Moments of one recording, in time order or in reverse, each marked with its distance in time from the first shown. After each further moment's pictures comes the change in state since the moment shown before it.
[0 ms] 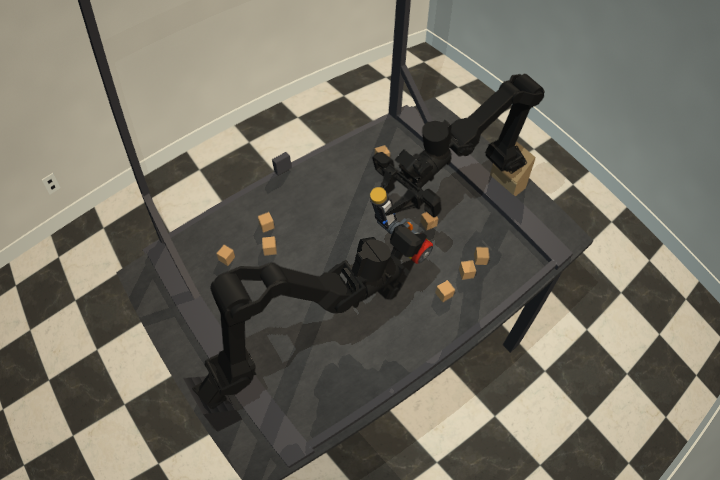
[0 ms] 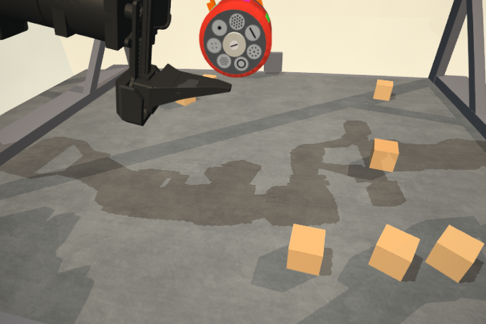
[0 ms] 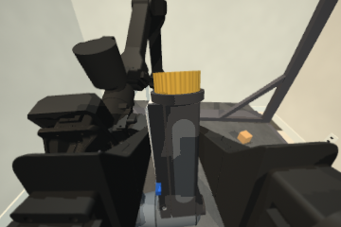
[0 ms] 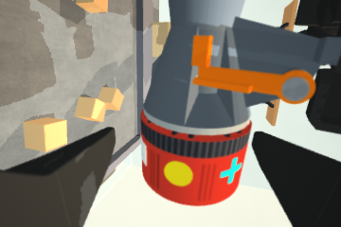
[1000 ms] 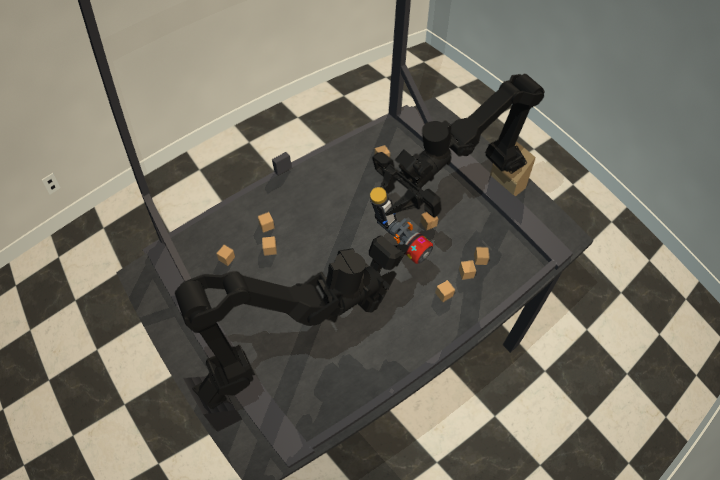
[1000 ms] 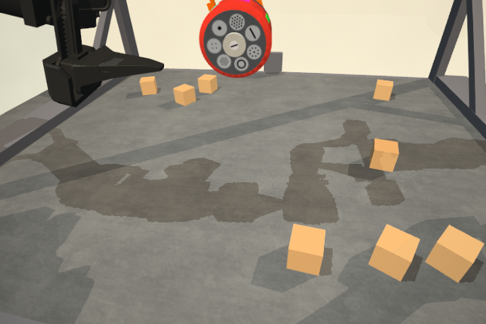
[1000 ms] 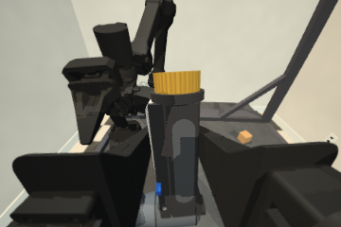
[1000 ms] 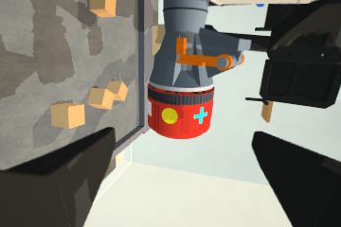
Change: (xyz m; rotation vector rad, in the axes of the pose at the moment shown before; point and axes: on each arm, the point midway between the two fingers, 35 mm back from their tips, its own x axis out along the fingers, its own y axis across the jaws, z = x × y) left arm 0.000 0.000 0.000 0.000 0.001 0.000; right arm -0.066 -0.002 0.001 0.000 -0.001 -0.005
